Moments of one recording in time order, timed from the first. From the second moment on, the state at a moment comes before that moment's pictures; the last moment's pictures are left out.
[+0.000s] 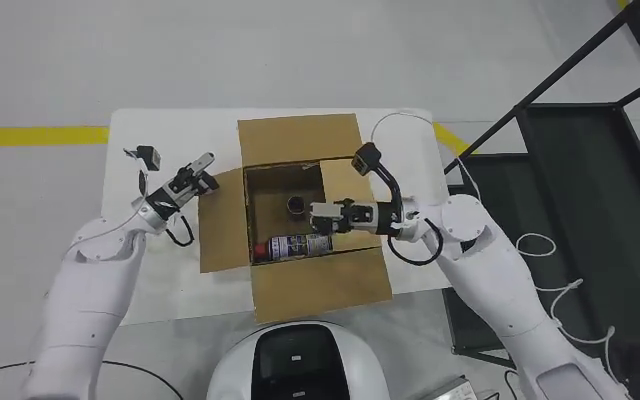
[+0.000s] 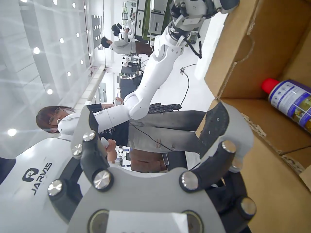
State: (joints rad) left arm 1.01 -1.14 -1.27 -1.10 -0.30 -0.40 -0.78; right arm -1.19 -1.05 1.21 -1.76 0.42 -0.07 1.01
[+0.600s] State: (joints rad) left arm 0.92 -1.16 -1.20 -1.08 -0.30 -0.46 -0.84; right arm -1.26 -1.03 1.29 -1.81 0.45 -0.07 1.05
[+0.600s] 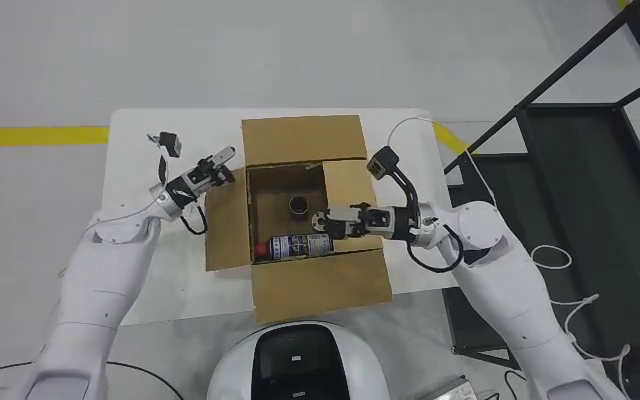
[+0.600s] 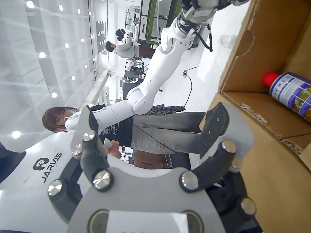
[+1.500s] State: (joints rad) left arm 0.86 -1.19 -1.02 -1.33 -0.27 -0.35 -0.87; right arm -1.38 -1.01 1.42 -1.84 0.57 -0.05 1.10
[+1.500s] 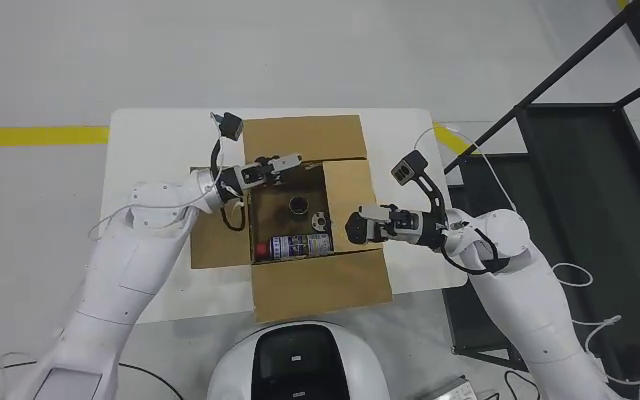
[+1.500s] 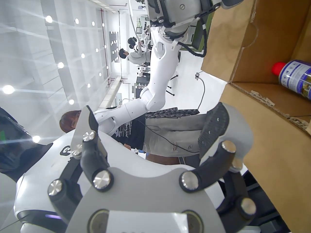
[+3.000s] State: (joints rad) left arm 0.53 -1.33 -0.73 -1.10 -0.27 -0.25 -0.94; right arm -1.54 -0.98 1.59 -1.85 0.58 -0.01 1.13
